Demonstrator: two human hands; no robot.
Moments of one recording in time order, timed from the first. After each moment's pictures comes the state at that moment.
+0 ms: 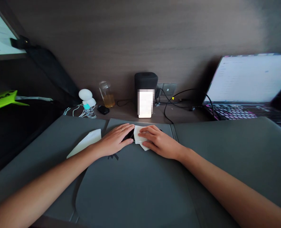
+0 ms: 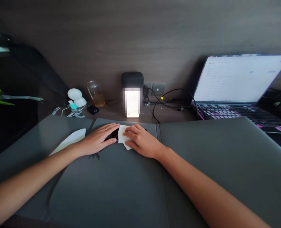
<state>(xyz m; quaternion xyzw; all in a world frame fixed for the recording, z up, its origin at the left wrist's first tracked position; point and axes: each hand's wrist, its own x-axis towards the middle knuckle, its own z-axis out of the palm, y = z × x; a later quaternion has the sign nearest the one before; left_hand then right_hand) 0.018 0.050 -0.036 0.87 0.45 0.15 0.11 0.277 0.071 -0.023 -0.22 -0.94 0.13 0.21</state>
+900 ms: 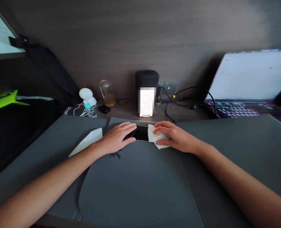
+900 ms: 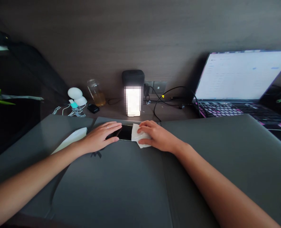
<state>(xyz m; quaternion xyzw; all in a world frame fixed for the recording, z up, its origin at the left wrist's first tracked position) 0.017 0.056 -0.038 0.89 0.43 0.14 0.07 0.322 0.086 -0.014 -0.29 -0.93 0.15 0.17</state>
